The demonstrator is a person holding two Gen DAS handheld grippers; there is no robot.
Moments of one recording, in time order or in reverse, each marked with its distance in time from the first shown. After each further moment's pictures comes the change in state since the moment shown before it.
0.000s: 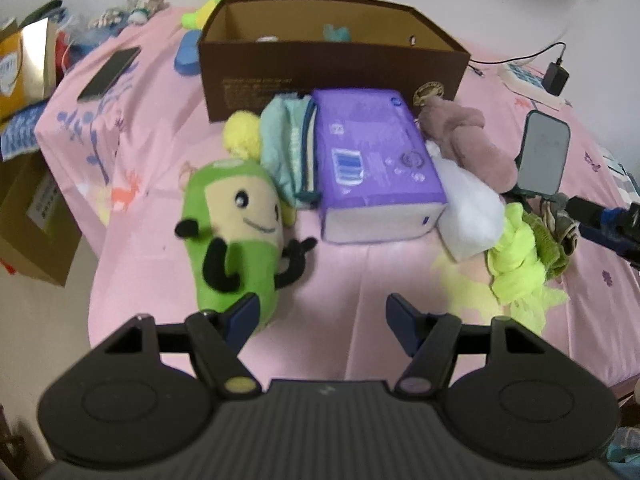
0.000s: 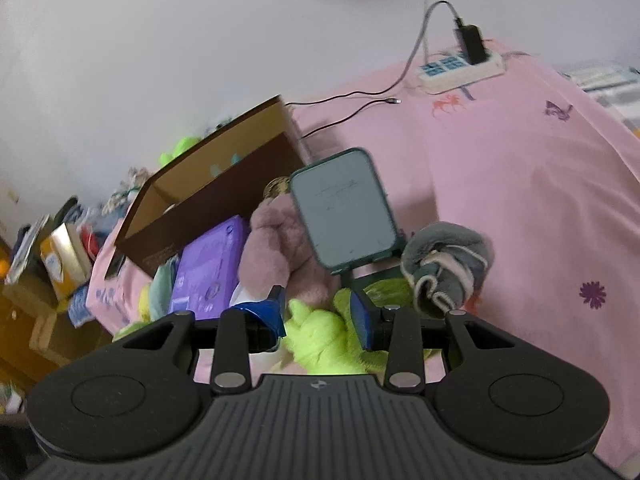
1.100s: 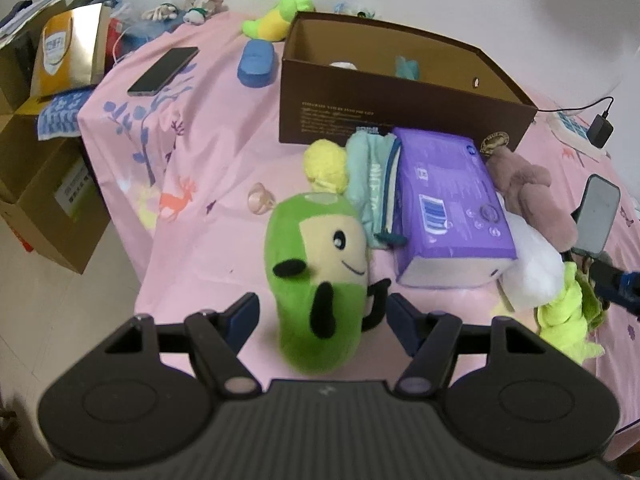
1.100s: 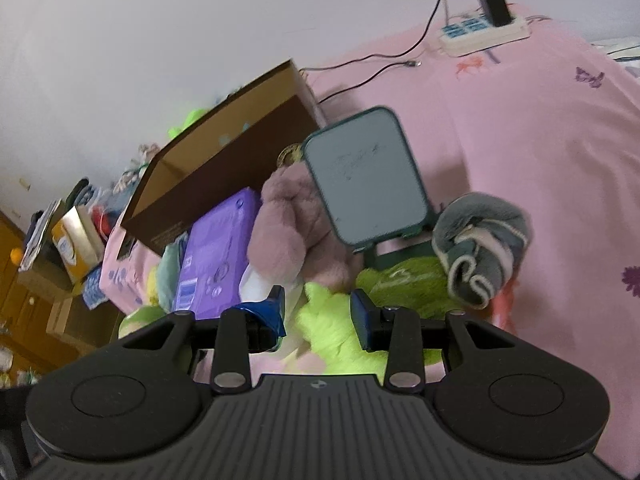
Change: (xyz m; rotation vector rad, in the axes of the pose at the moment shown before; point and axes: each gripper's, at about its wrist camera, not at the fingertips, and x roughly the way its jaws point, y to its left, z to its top) left arm -0.001 0.049 0.017 -0.104 -0.069 0.064; right arm 0.030 0.008 -0.002 -0.032 0.135 0.085
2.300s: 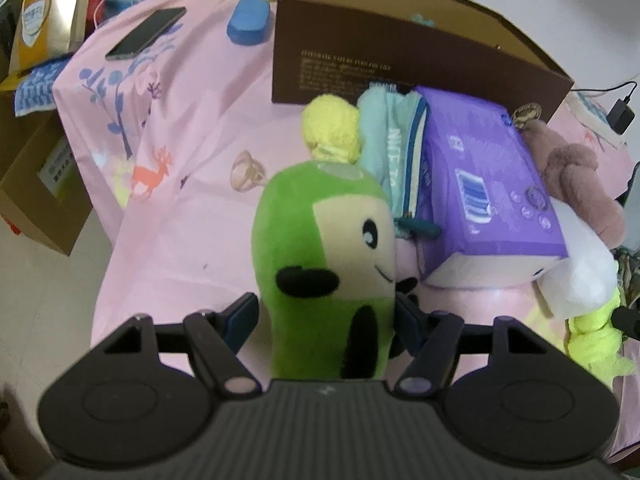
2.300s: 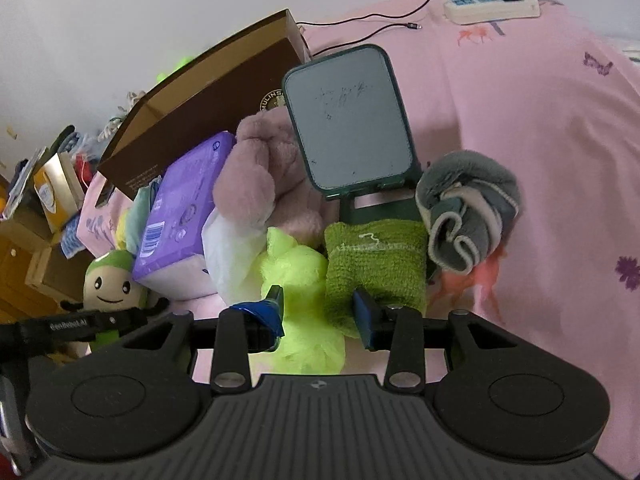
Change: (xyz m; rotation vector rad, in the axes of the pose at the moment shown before) left arm 0.066 0.008 0.001 -0.015 0.088 -0.015; right arm 0.011 -0.010 -0.014 -0.064 0.104 -0.058
